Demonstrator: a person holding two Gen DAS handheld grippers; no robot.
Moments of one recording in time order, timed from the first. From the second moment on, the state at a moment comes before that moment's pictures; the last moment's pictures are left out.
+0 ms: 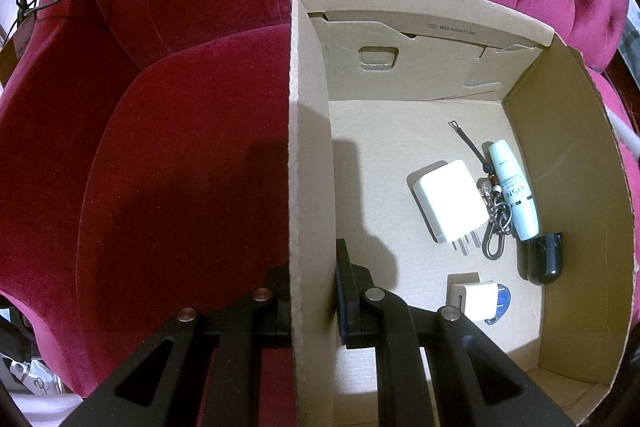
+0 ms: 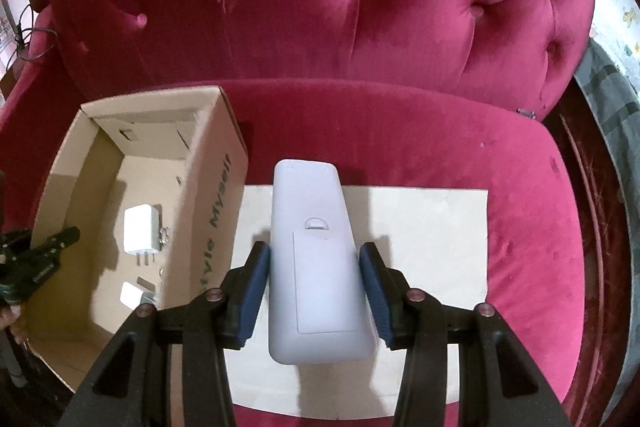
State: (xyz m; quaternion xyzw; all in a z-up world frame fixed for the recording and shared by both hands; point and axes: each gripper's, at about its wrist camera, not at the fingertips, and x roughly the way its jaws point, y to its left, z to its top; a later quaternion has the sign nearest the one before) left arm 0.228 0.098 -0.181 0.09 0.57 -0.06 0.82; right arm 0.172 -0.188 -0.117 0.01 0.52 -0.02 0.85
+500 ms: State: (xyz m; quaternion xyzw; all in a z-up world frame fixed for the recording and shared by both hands) left arm 0.229 0.098 -0.181 0.09 0.57 -0.06 0.82; right arm 0.175 -0.151 -0.061 -0.01 0.48 0.00 0.87
